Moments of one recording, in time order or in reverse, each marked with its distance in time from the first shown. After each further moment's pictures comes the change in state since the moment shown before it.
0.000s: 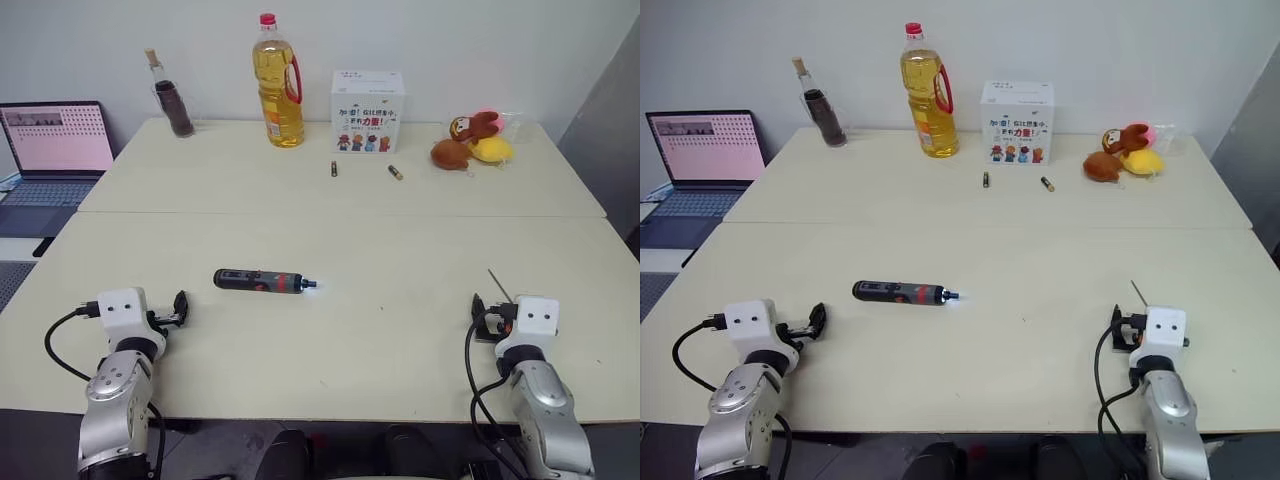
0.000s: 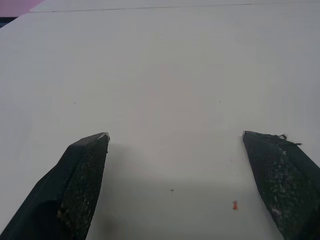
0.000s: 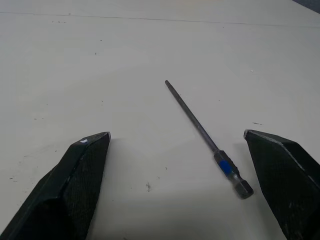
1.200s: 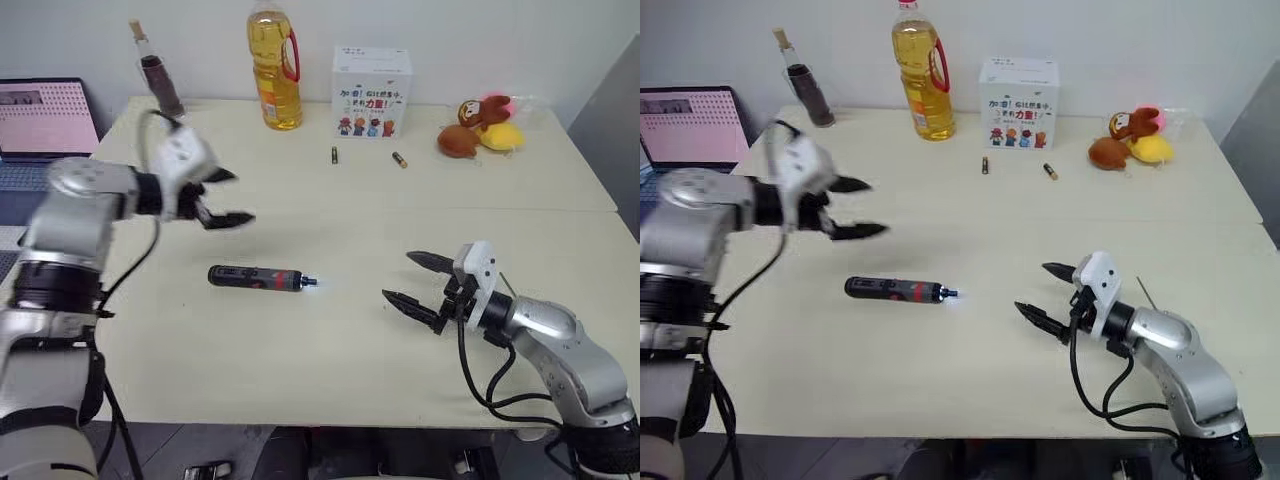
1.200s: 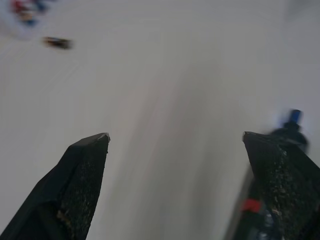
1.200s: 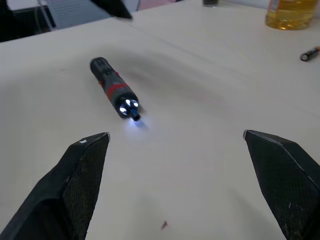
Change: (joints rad) left arm -0.927 0.491 -0.684 0.312 0.091 0.041 -1.191; right arm -0.336 -0.390 0.237 -0.212 0.406 0.273 0.722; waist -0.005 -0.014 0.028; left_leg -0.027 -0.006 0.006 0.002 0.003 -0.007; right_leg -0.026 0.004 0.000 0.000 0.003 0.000
